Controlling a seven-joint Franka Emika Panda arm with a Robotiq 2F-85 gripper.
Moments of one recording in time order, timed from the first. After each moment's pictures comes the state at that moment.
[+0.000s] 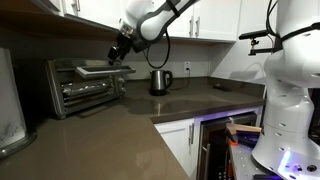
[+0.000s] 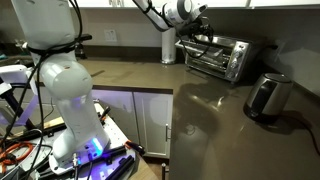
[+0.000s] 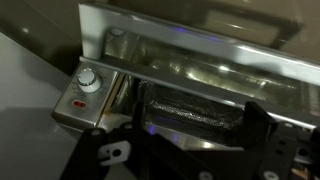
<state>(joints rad) 0.07 0.10 -0.14 -2.05 -0.49 2.83 0.24</state>
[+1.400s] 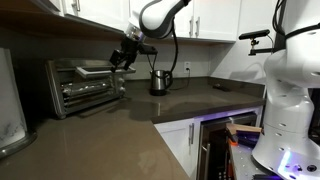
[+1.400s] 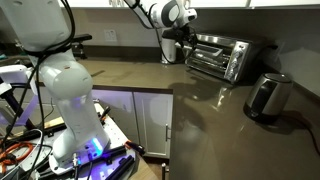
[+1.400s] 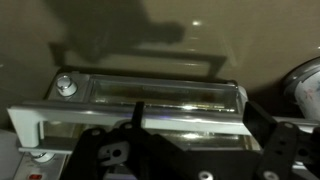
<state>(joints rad) 0.08 -0.02 -0.06 -2.24 -0.11 2.80 0.10</state>
